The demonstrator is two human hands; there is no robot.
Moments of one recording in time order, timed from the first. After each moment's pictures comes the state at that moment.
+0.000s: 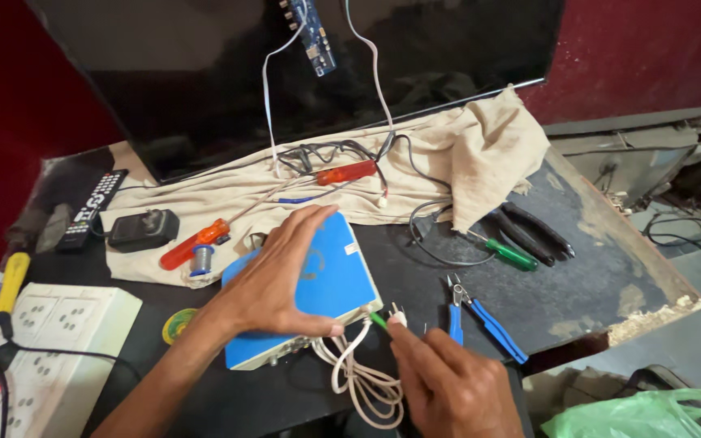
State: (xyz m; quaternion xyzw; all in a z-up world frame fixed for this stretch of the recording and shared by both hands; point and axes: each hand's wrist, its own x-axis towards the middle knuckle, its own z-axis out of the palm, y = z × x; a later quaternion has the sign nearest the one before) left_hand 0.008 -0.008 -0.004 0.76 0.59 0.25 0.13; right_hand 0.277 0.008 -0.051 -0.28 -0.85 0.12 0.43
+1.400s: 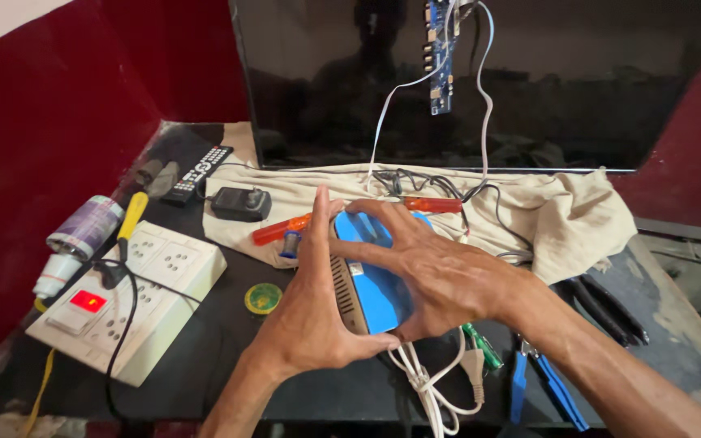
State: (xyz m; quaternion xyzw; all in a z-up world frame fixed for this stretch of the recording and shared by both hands) left_hand 0.029 -0.090 0.016 0.60 0.62 0.50 0.05; right_hand 0.151 0.072 0.079 0.09 -0.97 0.19 0.07
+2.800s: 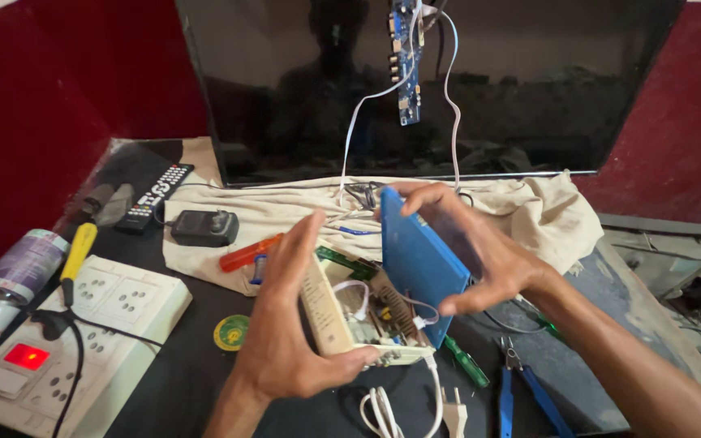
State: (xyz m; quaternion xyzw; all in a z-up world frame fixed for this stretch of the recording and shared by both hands) left_hand 0.009 -0.076 0.014 0.61 0.58 0.54 0.01; right_hand 0.172 0.170 0.040 0.13 -0.86 0.46 0.18
